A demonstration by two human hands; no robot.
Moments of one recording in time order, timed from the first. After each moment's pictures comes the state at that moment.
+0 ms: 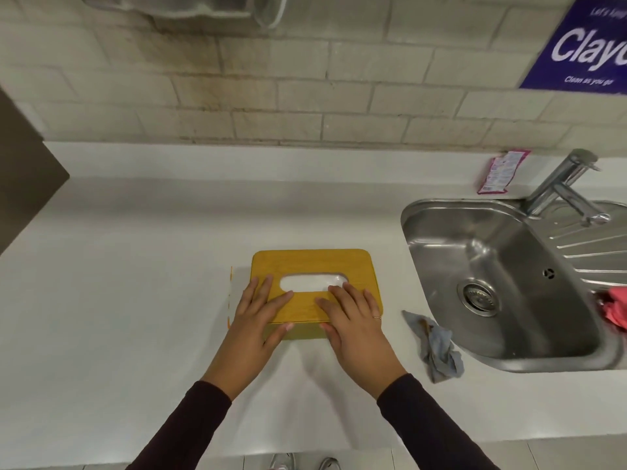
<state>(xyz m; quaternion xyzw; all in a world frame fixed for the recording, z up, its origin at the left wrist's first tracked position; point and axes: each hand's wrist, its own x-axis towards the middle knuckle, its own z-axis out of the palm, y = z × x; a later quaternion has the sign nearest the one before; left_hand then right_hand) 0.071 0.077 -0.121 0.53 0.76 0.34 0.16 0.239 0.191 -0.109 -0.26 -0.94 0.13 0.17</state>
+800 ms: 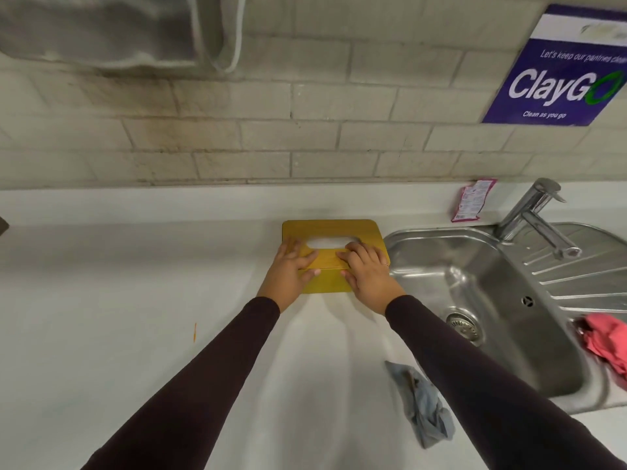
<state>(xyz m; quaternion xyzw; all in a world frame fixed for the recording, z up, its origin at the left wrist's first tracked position) 0.028 0.300 -0.113 0.55 0.73 0.35 0.19 0.203 0.396 -0.102 -0.27 -0.94 0.06 0.18</state>
